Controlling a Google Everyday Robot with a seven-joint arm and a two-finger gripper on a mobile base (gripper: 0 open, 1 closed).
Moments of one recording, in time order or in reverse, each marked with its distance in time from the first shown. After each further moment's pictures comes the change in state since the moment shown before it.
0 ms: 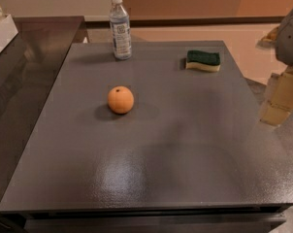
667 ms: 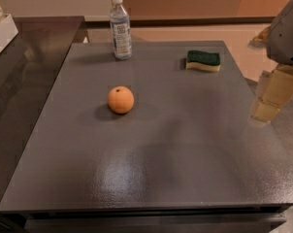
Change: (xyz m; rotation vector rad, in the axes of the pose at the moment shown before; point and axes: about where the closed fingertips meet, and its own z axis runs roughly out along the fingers) arm -0.012 -0.006 0.008 -0.021 -0.039 -0.007
